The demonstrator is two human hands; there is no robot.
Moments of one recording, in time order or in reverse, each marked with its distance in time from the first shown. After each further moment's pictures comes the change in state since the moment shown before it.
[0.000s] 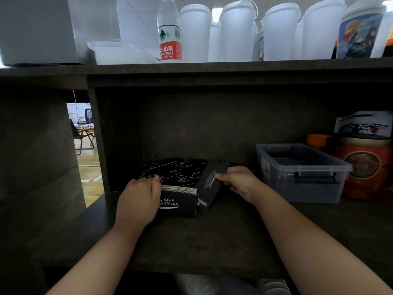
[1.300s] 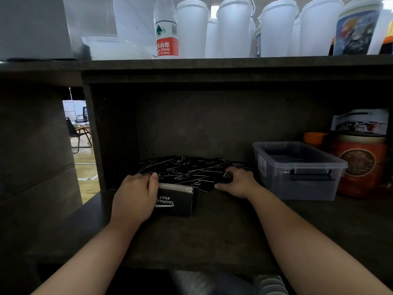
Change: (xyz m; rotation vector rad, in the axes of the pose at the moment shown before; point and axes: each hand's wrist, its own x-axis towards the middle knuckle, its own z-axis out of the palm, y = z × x) left_hand -0.001 -0.002 0.000 -0.003 -0.009 0.014; right_hand 0.021 0.023 -0.018 -0.822 0.106 -0.125
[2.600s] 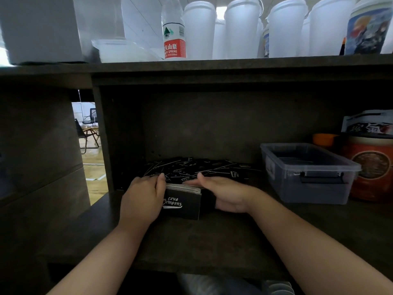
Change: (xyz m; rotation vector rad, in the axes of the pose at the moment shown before) left_hand -0.001 0.003 -0.001 0.011 -0.022 -0.024; right_hand -0.053 -0.065 0.006 0.934 -0.665 -0.154
